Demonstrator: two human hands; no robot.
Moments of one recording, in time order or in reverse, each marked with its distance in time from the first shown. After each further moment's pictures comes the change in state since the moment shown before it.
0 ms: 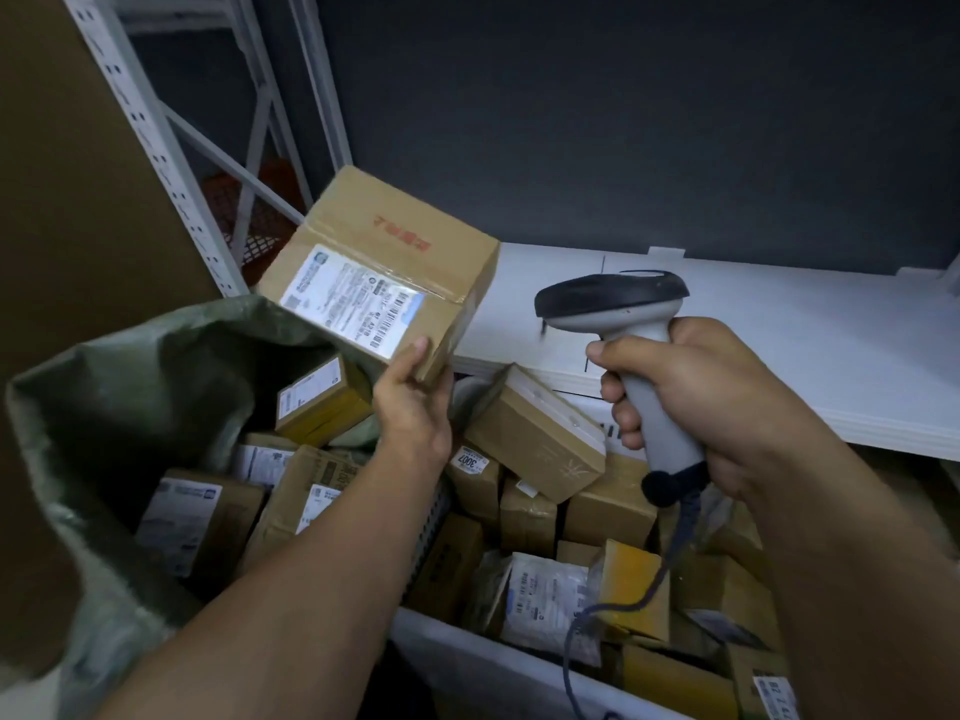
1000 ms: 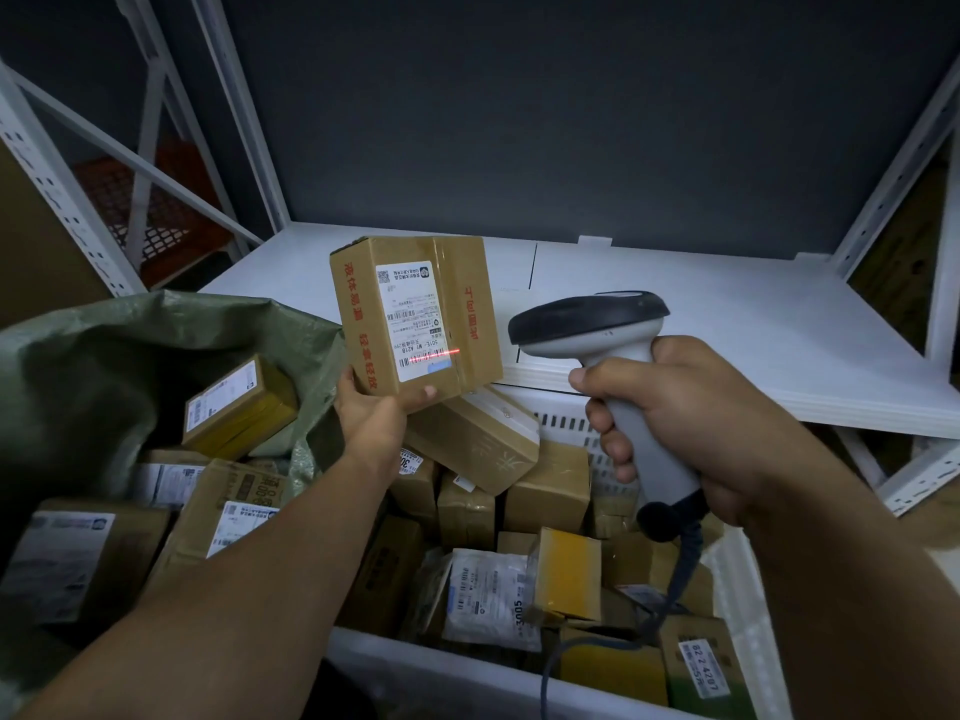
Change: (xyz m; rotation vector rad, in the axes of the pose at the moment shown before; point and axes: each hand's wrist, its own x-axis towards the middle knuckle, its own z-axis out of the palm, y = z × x) left_hand 0.045 -0.064 -0.026 0.597 -0.034 0.018; right_hand -0.021 0.008 -0.039 -0.070 -0.001 0.120
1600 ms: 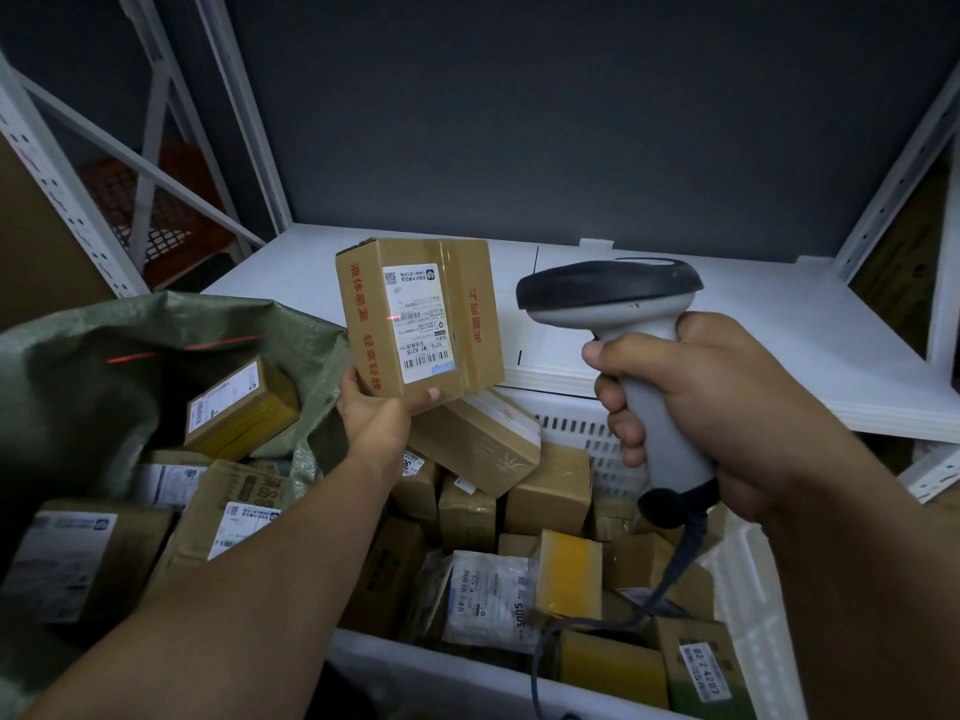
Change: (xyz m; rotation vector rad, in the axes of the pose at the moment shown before) left_hand 0.012 -0.009 -0.001 0.051 0.020 0.035; right_hand -0.009 -0.014 -0.002 0.045 0.022 -0.129
